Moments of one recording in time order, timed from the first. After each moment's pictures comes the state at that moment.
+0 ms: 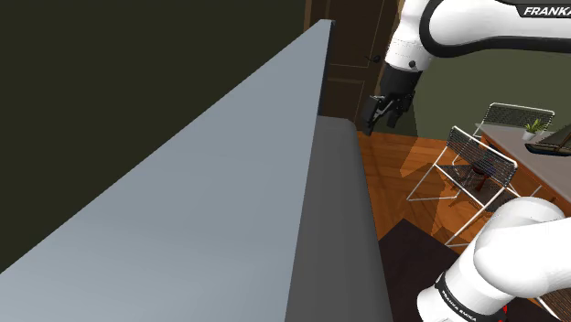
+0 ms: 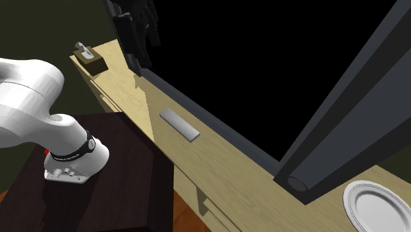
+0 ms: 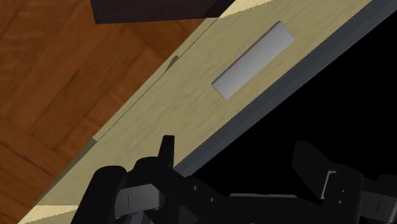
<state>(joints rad) -0.02 -0.76 0.05 -2.37 0.01 1.70 0.14</state>
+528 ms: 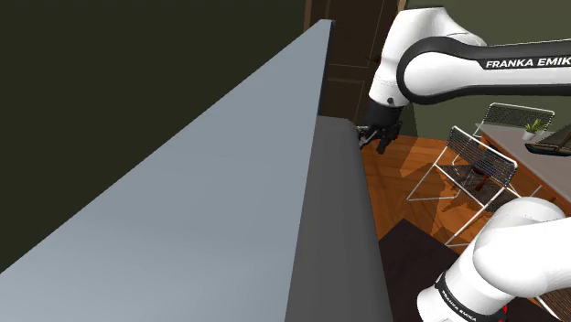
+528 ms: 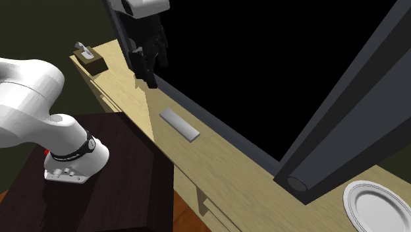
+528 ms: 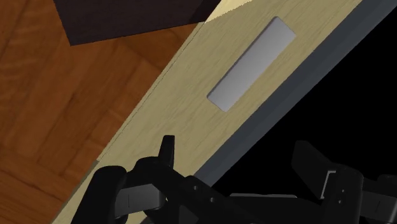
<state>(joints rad) -0.03 -0.76 0.12 -2.54 0.05 1.86 0.28</state>
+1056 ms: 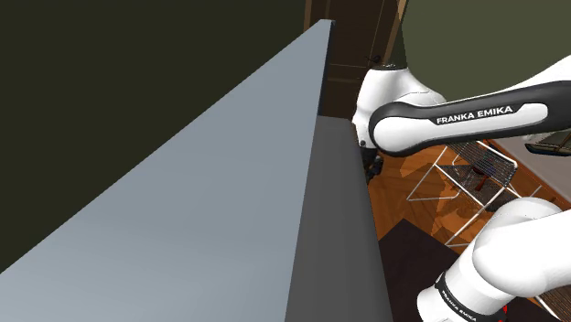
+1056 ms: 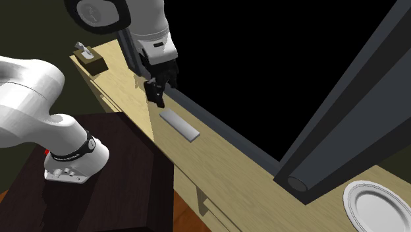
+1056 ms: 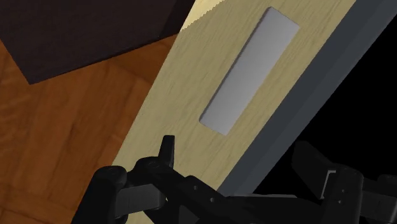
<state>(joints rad) -0.04 -0.65 0.23 -2.72 0.12 2.12 0.49</state>
